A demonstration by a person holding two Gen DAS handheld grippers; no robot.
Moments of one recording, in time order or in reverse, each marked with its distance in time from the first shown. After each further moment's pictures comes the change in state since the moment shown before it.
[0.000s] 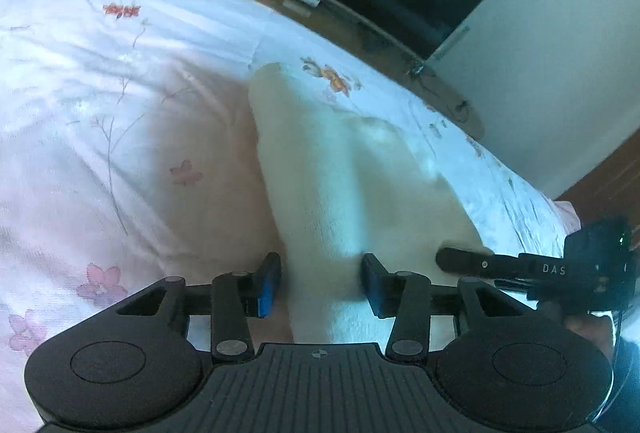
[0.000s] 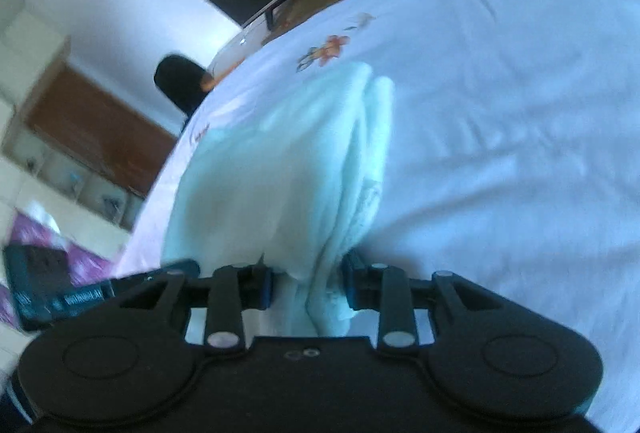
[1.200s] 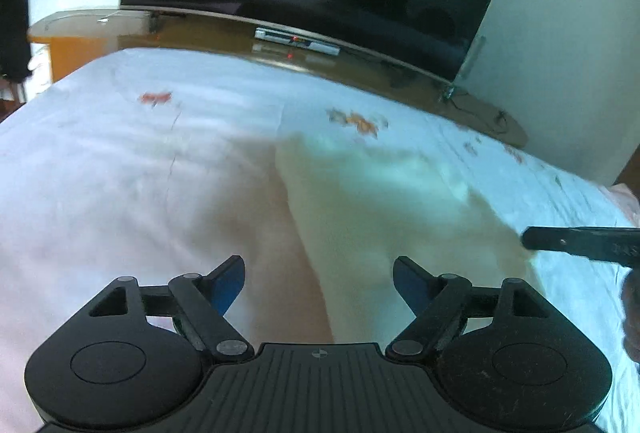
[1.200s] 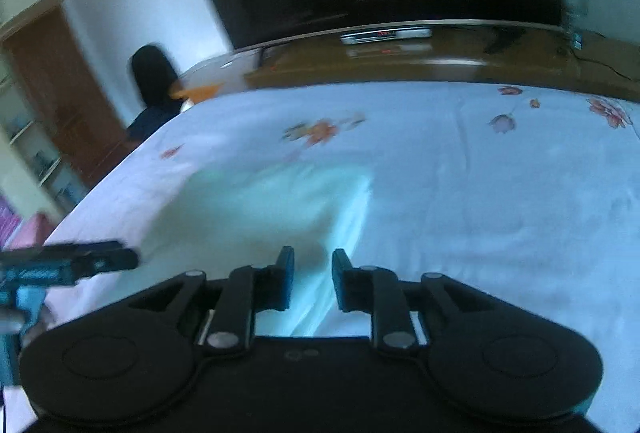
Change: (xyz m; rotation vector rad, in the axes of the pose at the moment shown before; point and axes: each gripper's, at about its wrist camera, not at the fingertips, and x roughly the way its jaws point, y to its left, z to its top) left arm -0.035 -0.032 -0.021 0.153 -0.148 0.225; right arm -0.033 0.068 -0.014 -0.374 -0.136 -0.250
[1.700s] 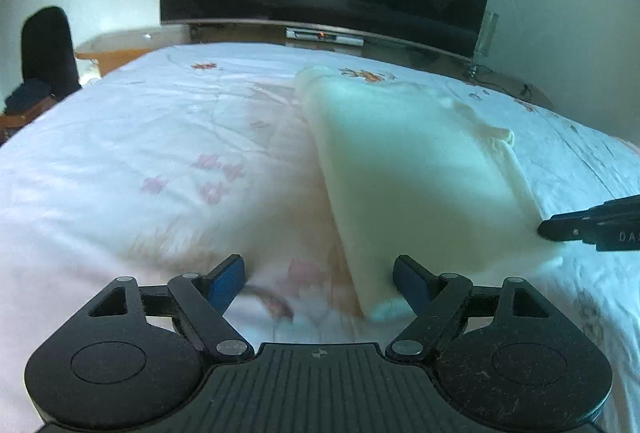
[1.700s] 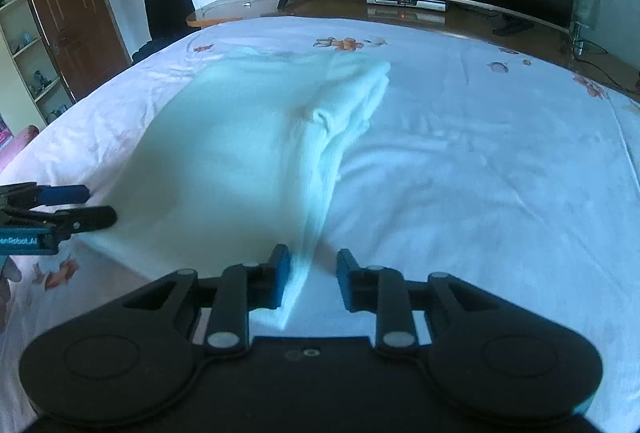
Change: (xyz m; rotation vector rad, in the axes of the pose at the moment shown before) left arm -0.071 -0.039 -0.102 0.068 -0.042 0.181; right arm -0.033 0.030 -0.088 -0.150 0.105 -0.092
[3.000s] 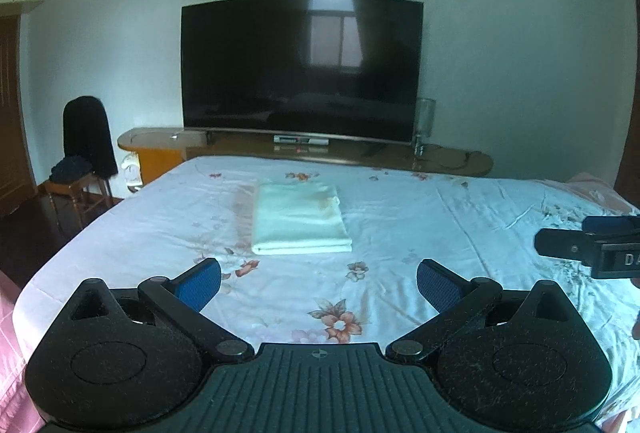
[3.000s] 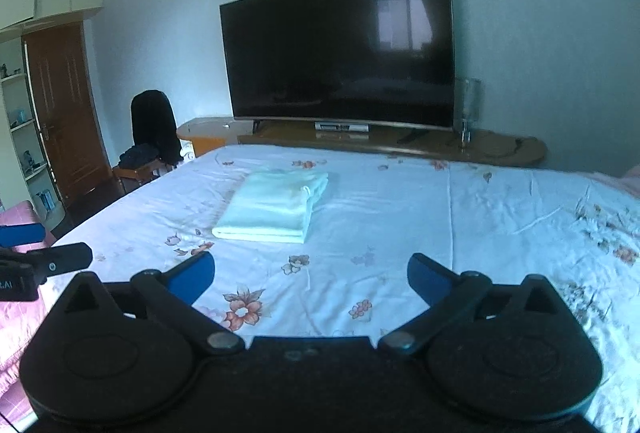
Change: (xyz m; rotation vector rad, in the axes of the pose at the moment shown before) left arm -0.404 -0.156 -0.088 0.038 -0.268 0.055; right arm -0.383 0.086 -0.158 0.050 -0.373 -0.158
